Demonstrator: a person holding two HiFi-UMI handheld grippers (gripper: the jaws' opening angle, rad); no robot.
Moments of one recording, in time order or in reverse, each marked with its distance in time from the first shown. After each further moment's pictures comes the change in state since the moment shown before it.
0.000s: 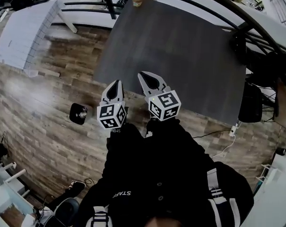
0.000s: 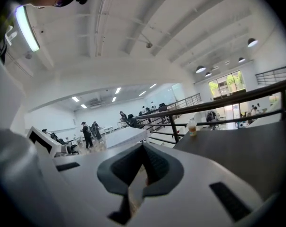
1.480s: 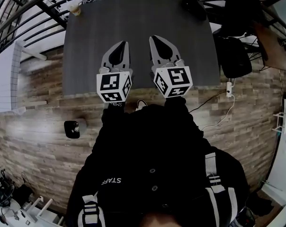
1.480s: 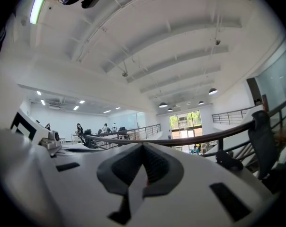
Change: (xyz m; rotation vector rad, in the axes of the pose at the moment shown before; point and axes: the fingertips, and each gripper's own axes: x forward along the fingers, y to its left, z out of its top) left arm 0.071 -0.348 0.079 0.282 -0.171 -0.465; right arm -0.259 -0.200 0.121 -0.108 -0.306 -0.527
